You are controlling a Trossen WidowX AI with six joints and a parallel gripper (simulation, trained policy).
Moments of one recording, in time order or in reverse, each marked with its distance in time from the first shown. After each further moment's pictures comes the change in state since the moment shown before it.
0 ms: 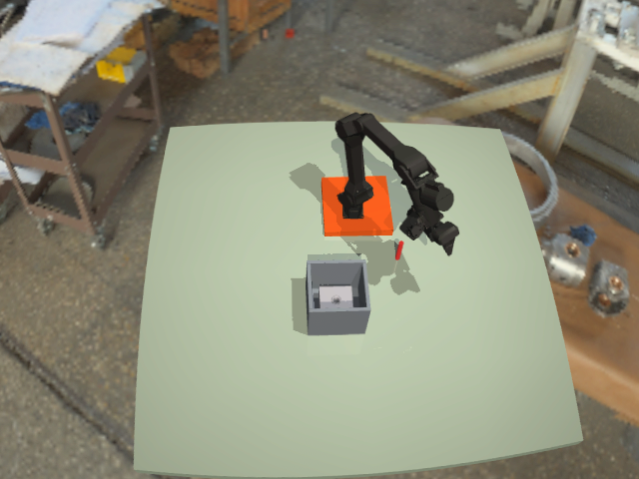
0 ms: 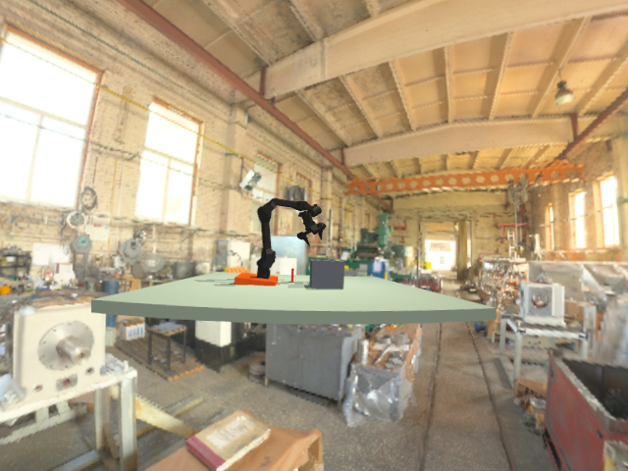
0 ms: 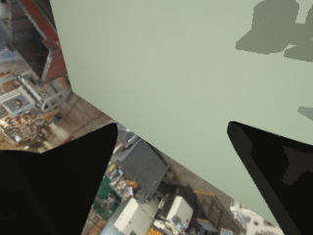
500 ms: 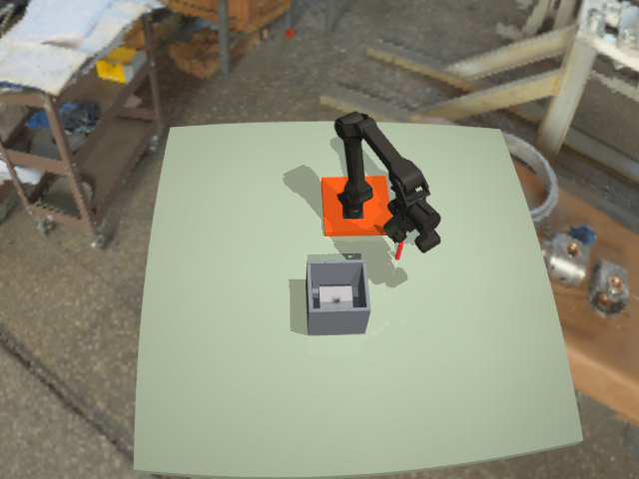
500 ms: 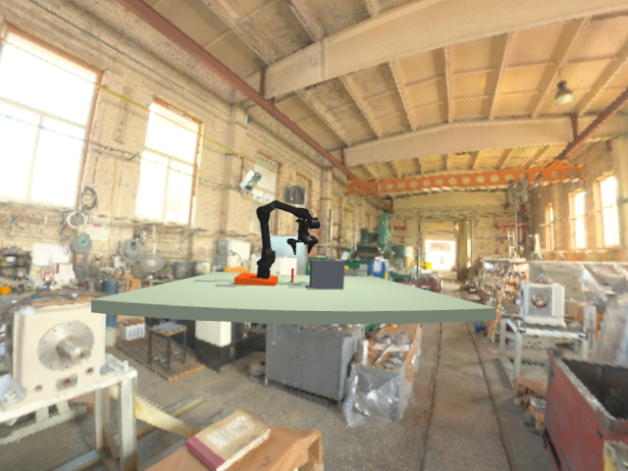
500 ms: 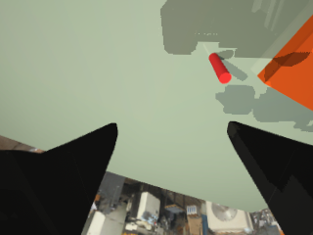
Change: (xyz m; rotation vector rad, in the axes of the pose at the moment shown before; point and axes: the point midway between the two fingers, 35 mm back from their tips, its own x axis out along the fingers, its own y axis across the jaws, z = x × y) arm 0.021 -0.105 0.020 0.026 0.020 -0.401
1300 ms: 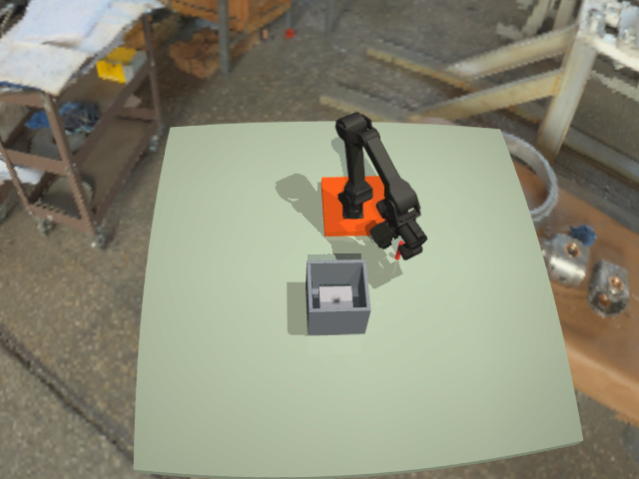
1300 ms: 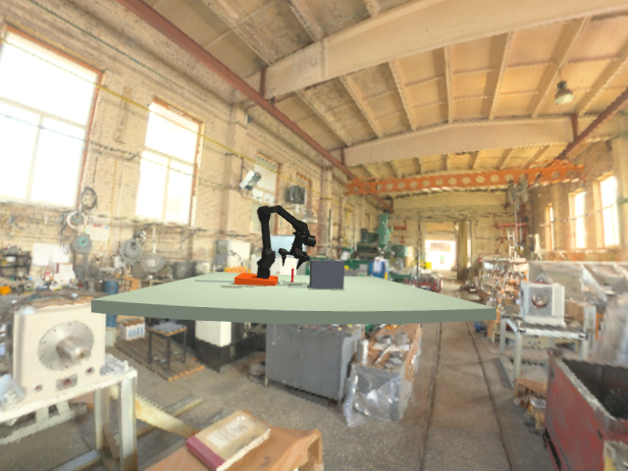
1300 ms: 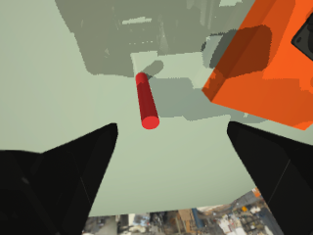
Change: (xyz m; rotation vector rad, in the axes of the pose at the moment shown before) arm 0.072 -0.077 0.021 0.105 0.013 -0.288
